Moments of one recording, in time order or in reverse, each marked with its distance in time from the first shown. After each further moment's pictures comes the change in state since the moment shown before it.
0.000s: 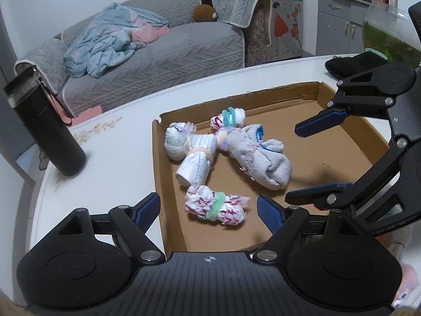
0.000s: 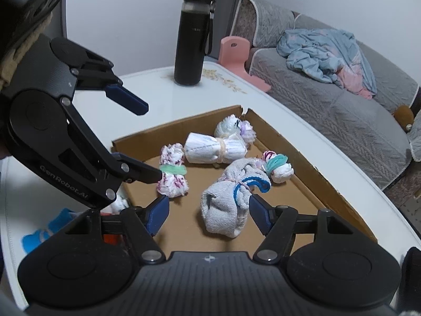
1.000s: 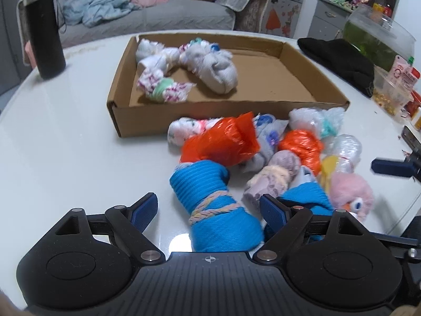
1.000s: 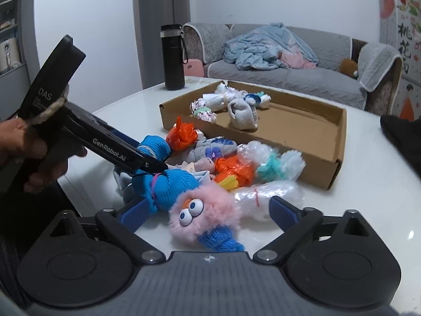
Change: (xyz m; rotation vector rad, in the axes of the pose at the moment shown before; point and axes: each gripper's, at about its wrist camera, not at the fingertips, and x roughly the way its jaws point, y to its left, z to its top) left arm -0.023 -0.038 -0.119 -0.205 0.068 -0.162; right arm -0.073 0.093 -0.136 0.368 -0.149 -0.096
